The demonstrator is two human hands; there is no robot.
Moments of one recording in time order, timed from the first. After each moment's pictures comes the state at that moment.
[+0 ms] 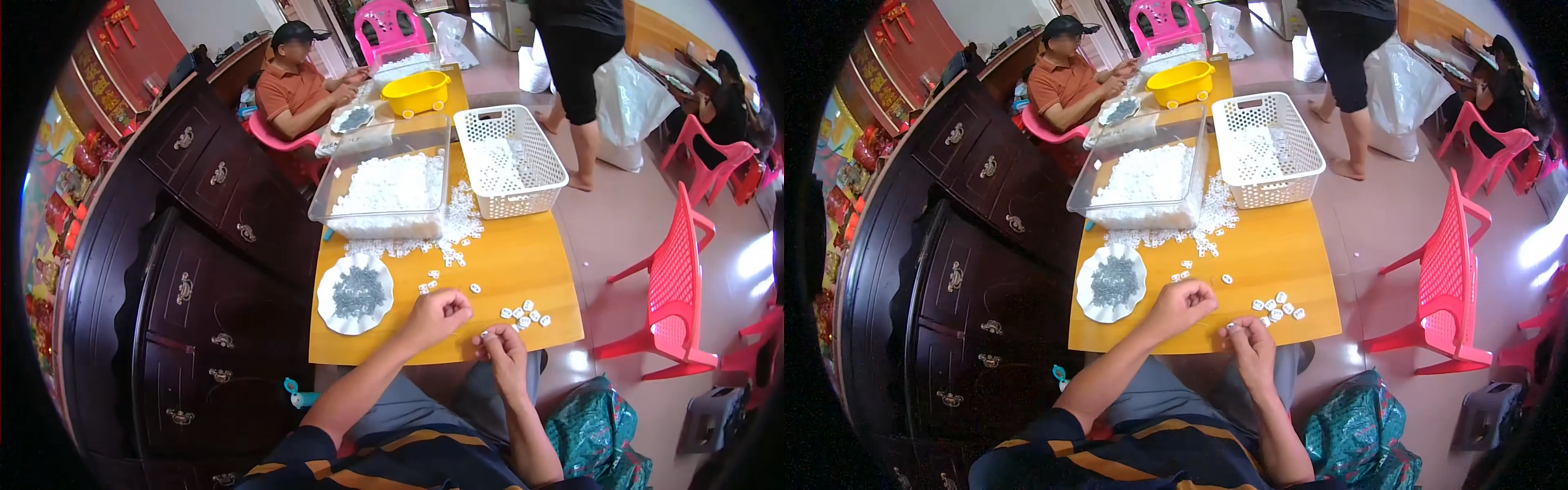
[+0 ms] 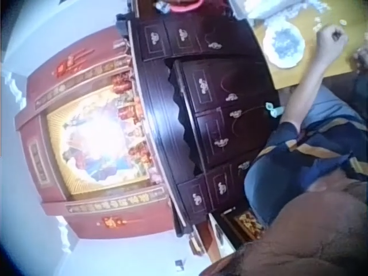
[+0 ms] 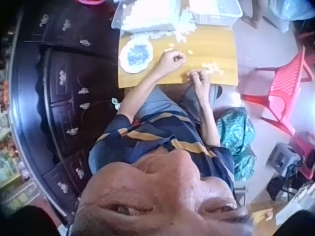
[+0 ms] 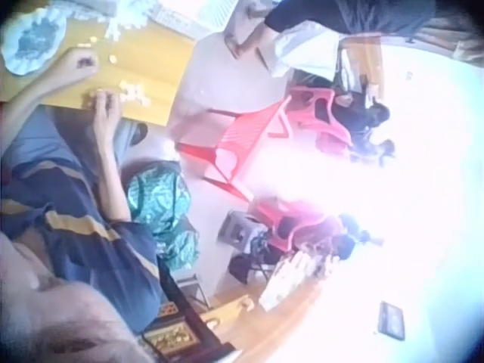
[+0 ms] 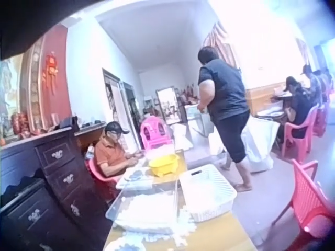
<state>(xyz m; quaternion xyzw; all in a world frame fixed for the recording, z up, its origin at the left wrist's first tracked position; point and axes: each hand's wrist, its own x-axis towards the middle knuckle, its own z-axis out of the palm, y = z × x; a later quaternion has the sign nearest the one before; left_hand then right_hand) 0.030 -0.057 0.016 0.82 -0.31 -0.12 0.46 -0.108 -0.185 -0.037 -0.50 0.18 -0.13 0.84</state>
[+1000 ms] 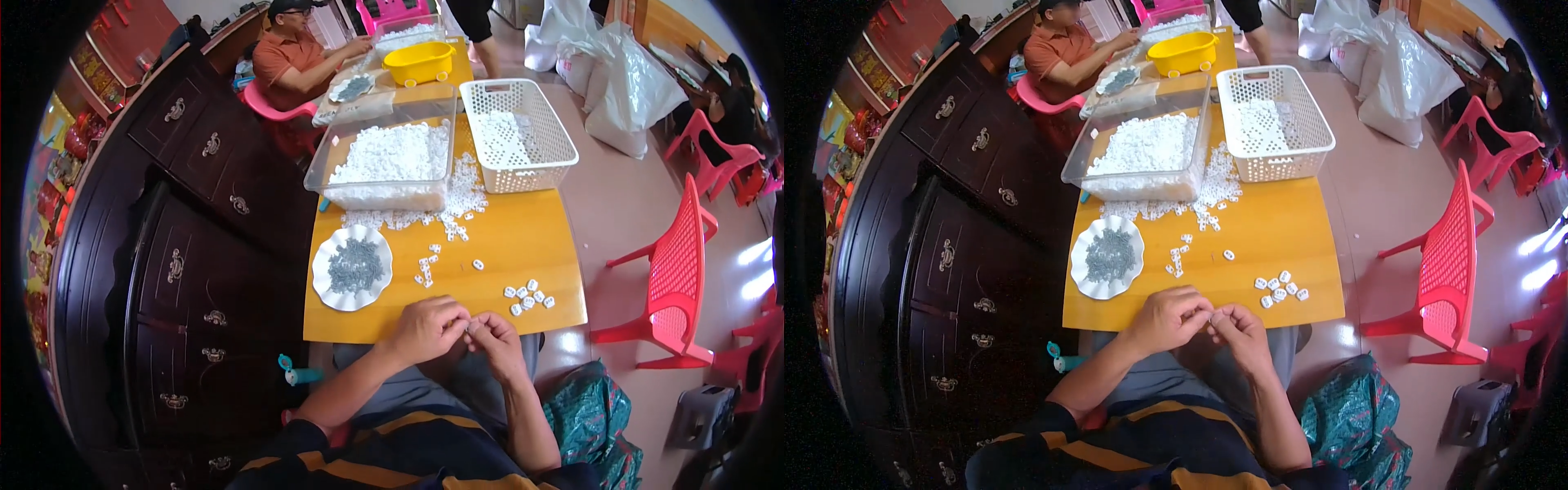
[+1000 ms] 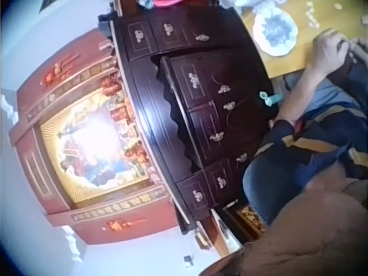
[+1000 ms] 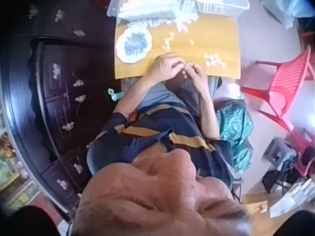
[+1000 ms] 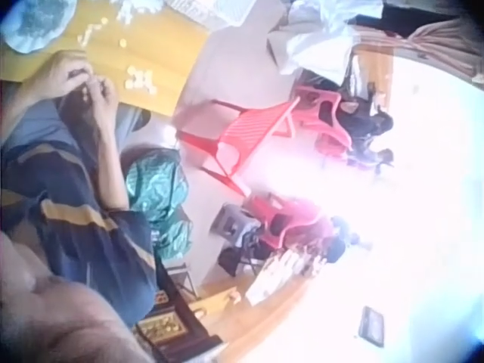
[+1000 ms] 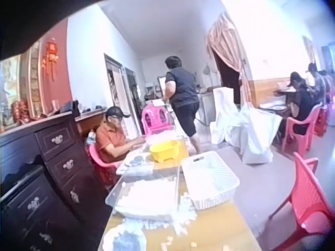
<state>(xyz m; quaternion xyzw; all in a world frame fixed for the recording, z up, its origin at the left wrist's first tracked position) -0.010 -0.031 0.039 0.80 -0.43 -0.03 0.41 -0.108 -0.182 -0.031 -0.48 0.13 0.01 0.87</state>
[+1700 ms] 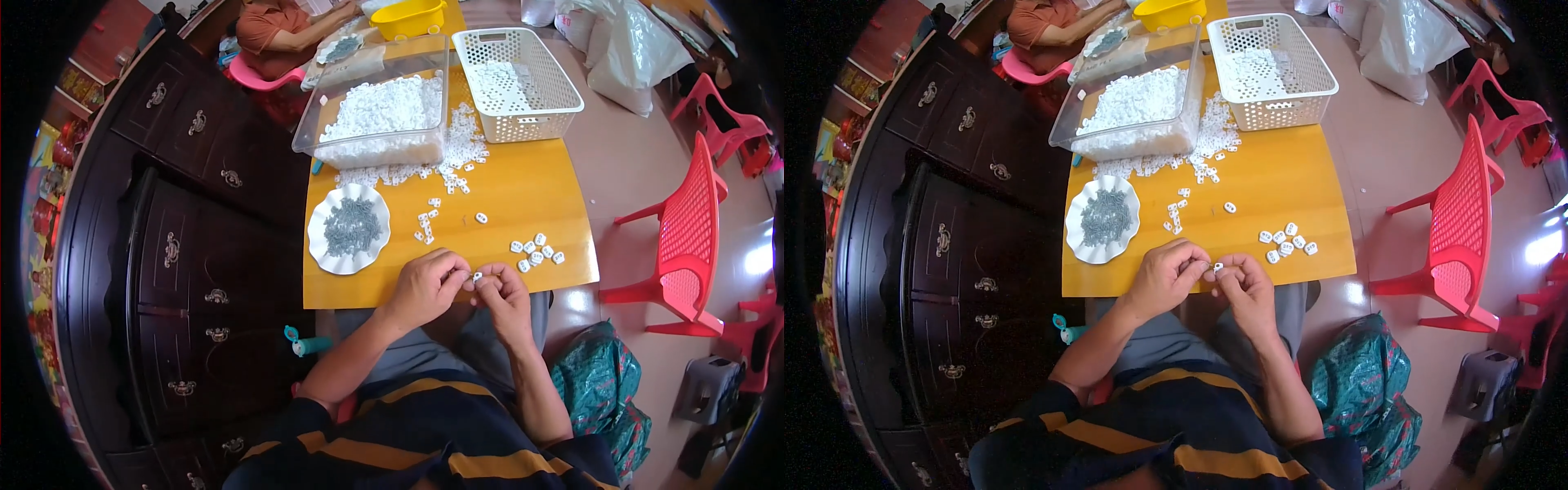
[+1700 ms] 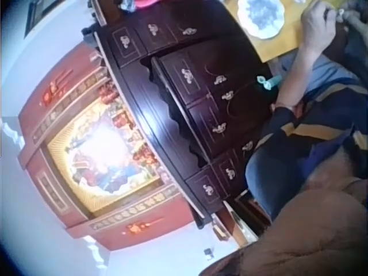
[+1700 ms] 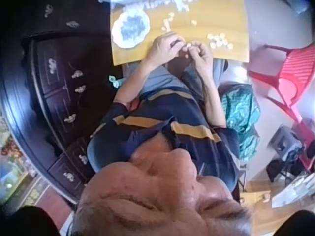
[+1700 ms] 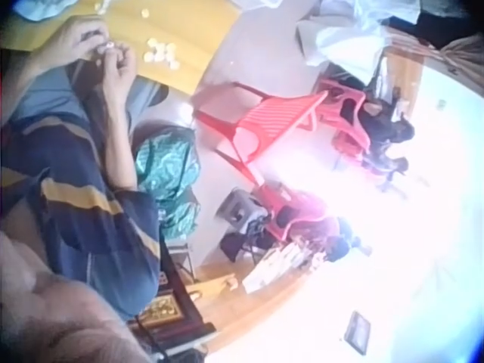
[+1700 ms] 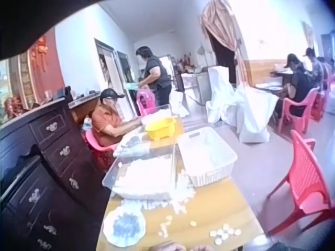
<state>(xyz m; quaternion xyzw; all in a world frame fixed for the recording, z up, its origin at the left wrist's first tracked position) -0.013 -0.029 0.034 0.83 -0.34 -0.09 0.43 -0.109 -0.172 -0.028 -0.47 0.13 -0.07 0.87</state>
